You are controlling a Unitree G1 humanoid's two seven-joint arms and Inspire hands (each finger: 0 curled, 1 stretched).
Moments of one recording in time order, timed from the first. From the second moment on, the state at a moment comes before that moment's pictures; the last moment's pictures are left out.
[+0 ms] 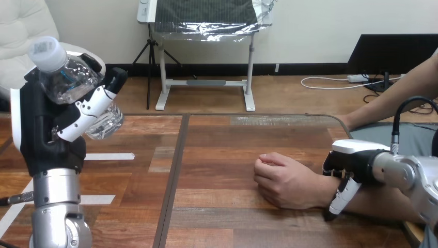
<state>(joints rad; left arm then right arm) -0.05 0.07 0.23 -0.11 -0.20 -0.30 -0.03 -0.60 -0.65 0.44 0.73 -0.69 -0.06 0.53</state>
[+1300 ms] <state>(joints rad) -0.05 0.07 0.24 -0.11 -0.20 -0.30 -0.02 -0.61 -0.64 0.45 0.72 -0.68 -0.02 0.56</state>
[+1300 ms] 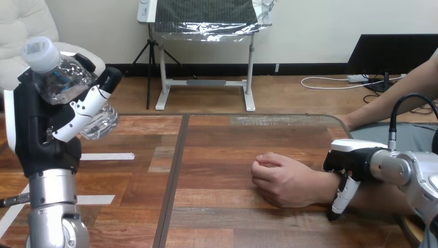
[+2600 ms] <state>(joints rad) -0.06 0.07 0.24 -0.09 -0.21 -0.30 -0.04 -0.47 -0.72 0.34 0.55 -0.54 -0.06 0.60</state>
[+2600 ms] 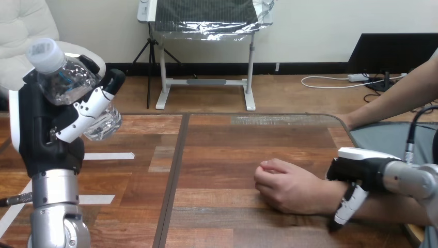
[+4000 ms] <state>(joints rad) -0.10 0.06 0.20 0.01 -0.18 -0.30 -0.05 -0.44 -0.78 0.27 0.42 -0.47 -0.03 0.66</state>
